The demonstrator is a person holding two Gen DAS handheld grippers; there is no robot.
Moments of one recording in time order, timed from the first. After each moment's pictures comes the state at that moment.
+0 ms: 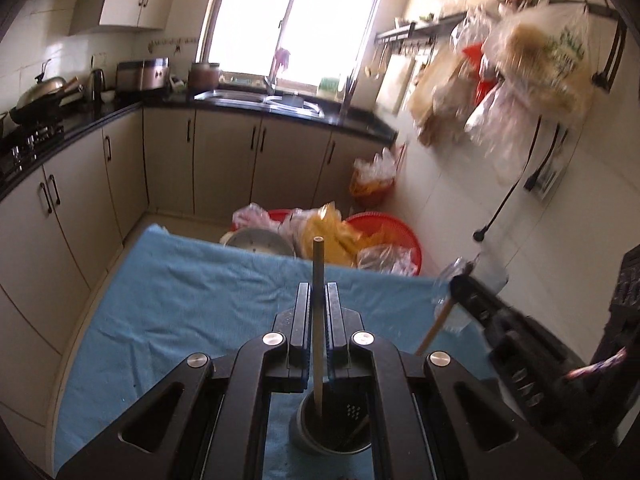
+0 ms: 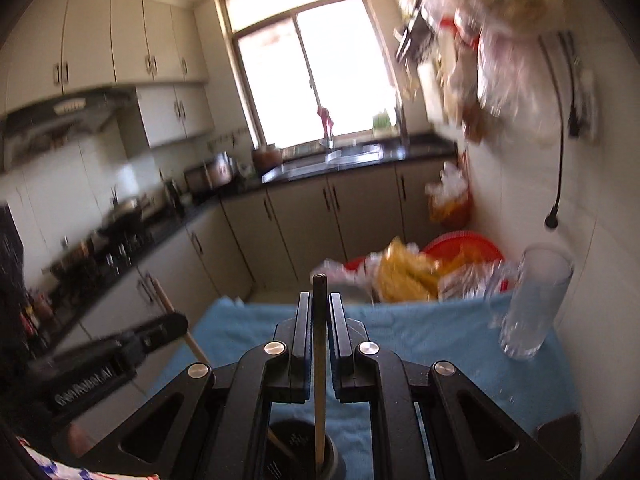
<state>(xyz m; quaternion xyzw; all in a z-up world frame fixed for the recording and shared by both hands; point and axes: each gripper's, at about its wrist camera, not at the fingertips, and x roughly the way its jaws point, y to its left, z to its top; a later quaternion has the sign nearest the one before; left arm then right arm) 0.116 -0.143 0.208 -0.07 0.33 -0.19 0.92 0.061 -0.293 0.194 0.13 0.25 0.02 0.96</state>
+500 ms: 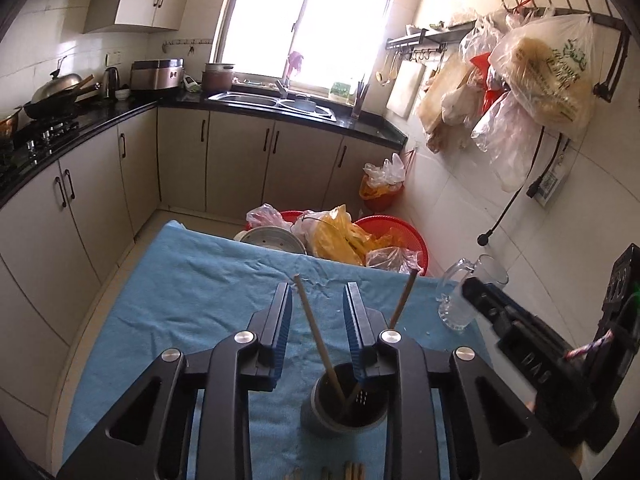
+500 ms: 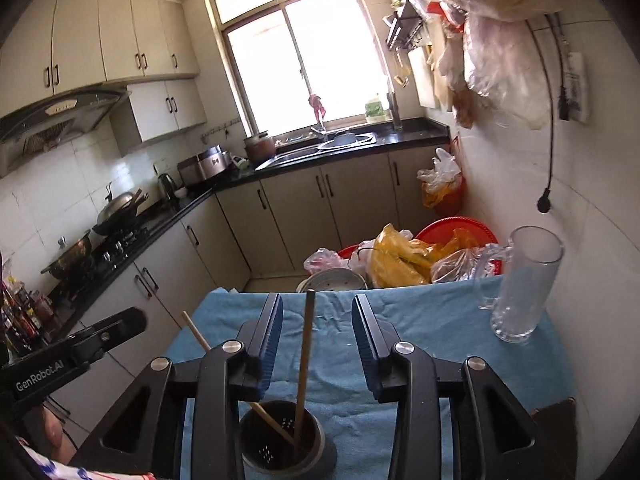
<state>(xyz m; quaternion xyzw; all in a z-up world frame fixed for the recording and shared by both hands) 0.085 -0.112 0.224 -0.08 0.32 -0.17 0.93 0.031 -0.317 0.208 0.14 0.25 0.01 0.96</state>
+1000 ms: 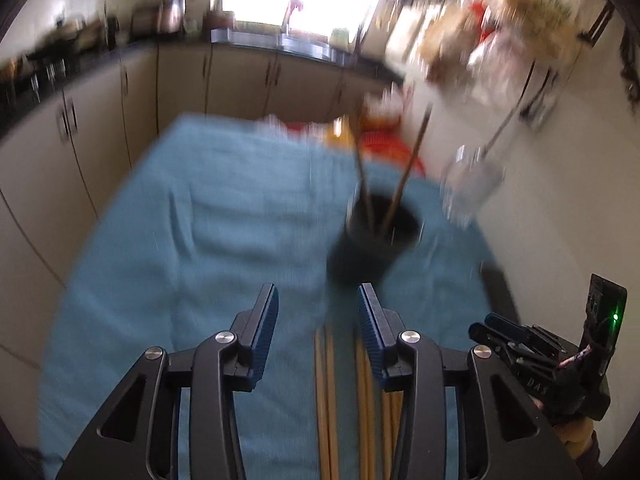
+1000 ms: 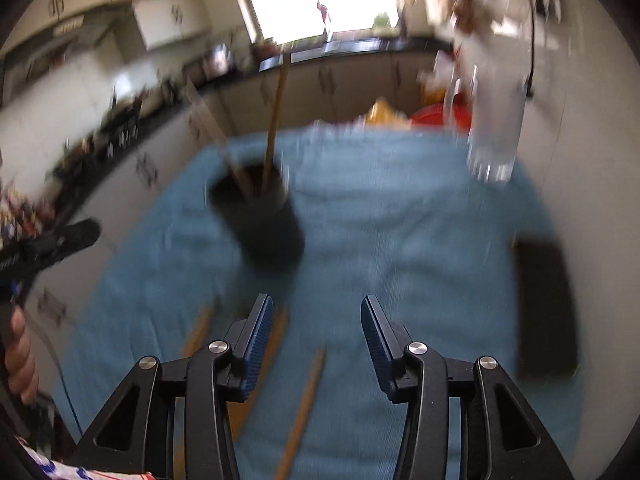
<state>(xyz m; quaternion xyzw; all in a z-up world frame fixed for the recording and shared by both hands) -0.011 -0.062 0.104 -0.08 0.44 -0.20 0.87 -0.092 -0.310 0.065 0.10 0.44 0.05 0.89</state>
